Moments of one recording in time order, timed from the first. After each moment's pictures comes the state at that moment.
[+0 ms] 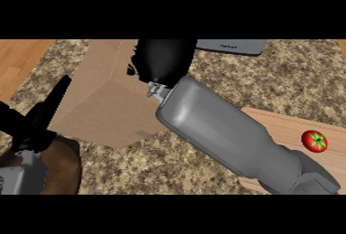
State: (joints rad) left arm -0.17 0.23 0.15 -1.55 0.21 -0.12 0.31; right arm -1.21 -0.03 0.55 -1.14 1.09 0.10 1.24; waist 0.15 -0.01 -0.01
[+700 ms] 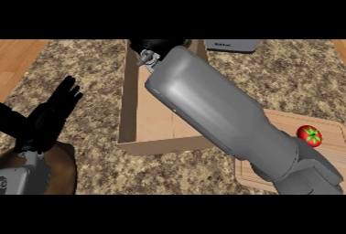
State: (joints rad) left arm -0.16 0.22 0.14 -1.56 0.20 -0.12 0.29; right arm -1.37 -0.02 0.46 -0.95 1.08 0.10 1.25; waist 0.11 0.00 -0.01
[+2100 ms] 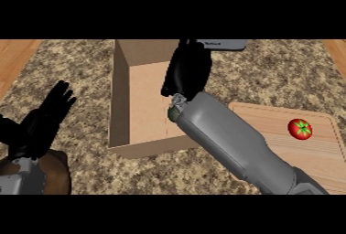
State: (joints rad) left arm -0.12 0.21 0.16 -1.58 0.21 -0.10 0.29; right arm -1.02 -0.02 0.55 -1.05 0.97 -0.26 1.22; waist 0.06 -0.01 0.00
